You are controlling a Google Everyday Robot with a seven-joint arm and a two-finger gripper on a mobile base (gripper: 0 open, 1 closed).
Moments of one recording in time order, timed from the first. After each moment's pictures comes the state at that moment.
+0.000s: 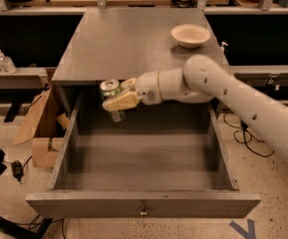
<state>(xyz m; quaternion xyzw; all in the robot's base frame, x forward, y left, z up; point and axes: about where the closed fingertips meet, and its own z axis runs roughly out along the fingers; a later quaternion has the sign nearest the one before) 0.640 0.073 0.810 -0.49 0.64 0.40 0.44</state>
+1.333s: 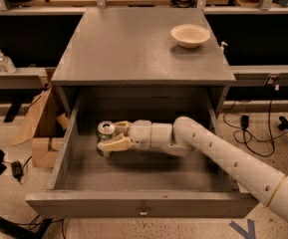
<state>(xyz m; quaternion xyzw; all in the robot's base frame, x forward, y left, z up) 0.597 0.107 0.673 -0.45 0.56 0.48 0.50</state>
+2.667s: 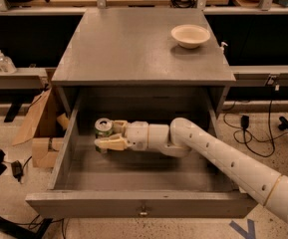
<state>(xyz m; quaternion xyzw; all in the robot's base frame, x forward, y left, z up) 0.593 0.117 0.672 -0.45 0.55 0.49 0.50</state>
